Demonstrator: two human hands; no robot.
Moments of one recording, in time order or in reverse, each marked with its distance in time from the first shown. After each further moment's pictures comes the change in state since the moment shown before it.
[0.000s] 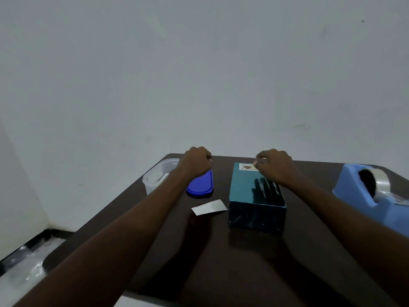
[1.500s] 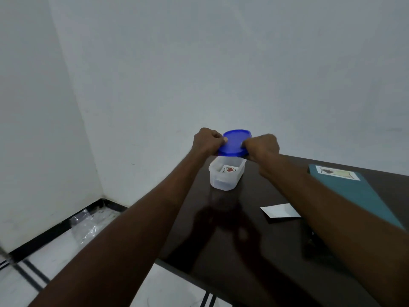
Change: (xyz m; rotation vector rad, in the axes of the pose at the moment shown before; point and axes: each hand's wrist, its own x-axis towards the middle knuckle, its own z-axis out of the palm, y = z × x) left_hand -0.028 -0.125 -0.068 -0.597 0.254 -0.396; right_hand 0.067 -0.209 0.110 0.815 -0.005 0.433
